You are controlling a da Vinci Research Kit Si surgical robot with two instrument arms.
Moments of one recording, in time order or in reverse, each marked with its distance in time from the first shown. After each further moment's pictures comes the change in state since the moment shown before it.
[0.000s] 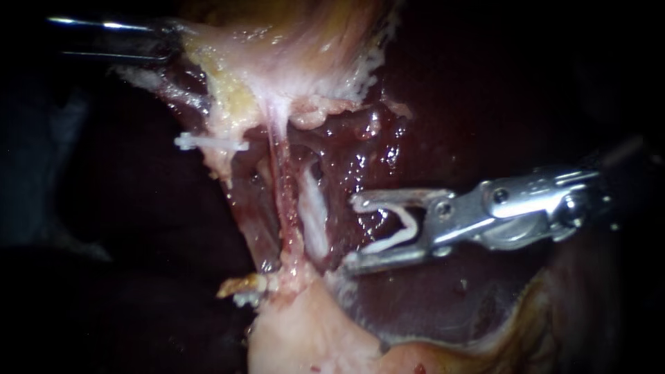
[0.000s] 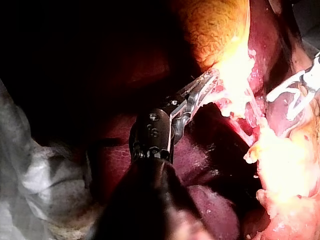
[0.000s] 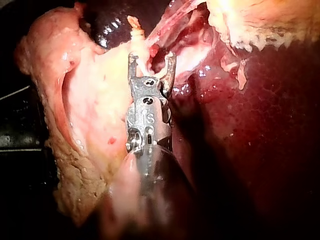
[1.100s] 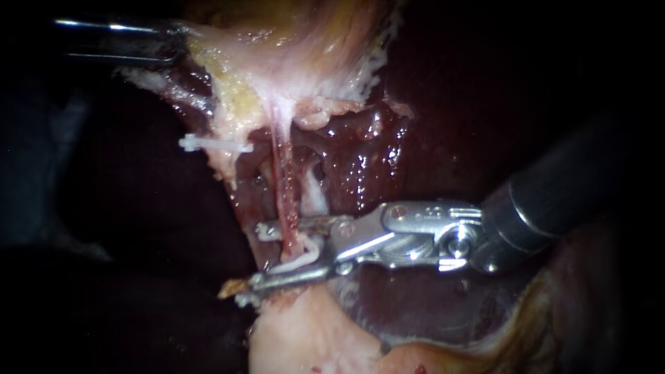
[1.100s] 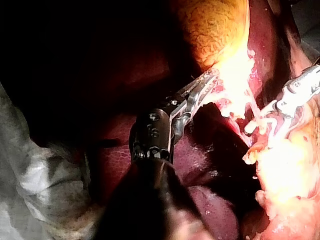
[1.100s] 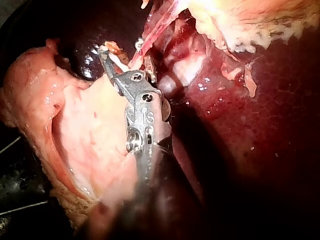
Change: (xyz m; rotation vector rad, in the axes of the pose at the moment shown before) right arm -0.001 0.001 0.009 0.169 0.163 0.138; left arm 0.000 0.000 0.001 0.004 0.002 0.000
